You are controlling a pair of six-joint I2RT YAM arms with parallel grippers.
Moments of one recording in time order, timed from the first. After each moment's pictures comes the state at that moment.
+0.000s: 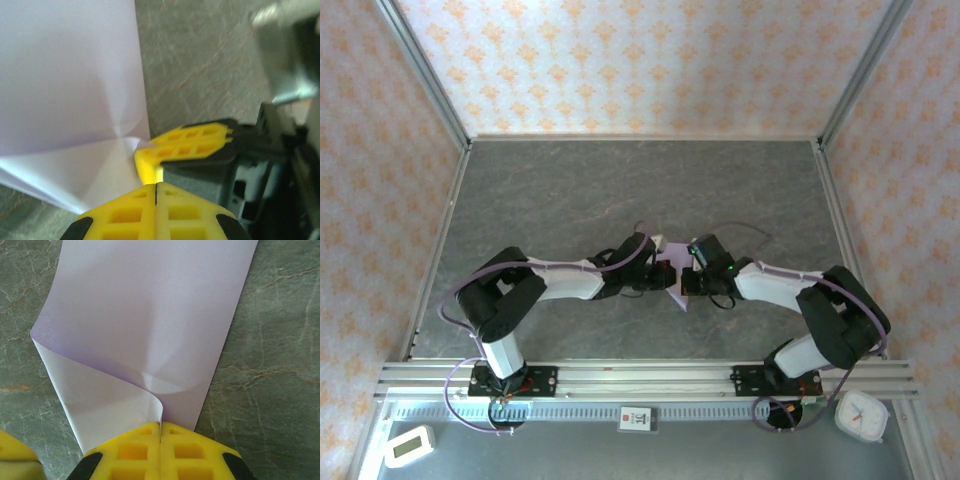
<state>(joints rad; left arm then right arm) -0.81 1.76 0.86 0.20 0.28 -0.89 0.61 1.47 0.61 -0.21 -0.15 0.55</state>
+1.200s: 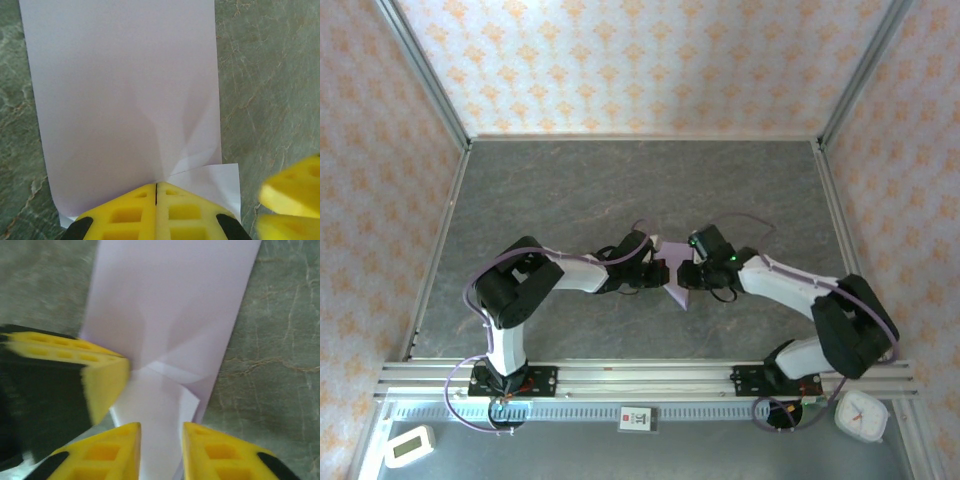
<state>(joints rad) -0.75 1.88 0.87 0.20 0.28 -0.82 0.61 1.38 0.71 -0.40 -0.17 0.58</state>
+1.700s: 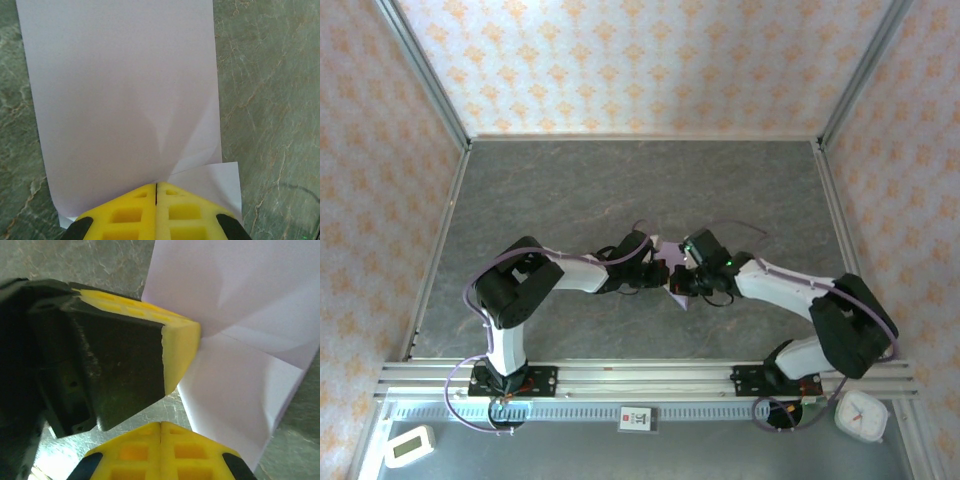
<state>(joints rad) -0.75 1.88 0.87 0.20 0.28 -0.81 0.66 1.42 0.69 -0.32 -0.31 0.67</state>
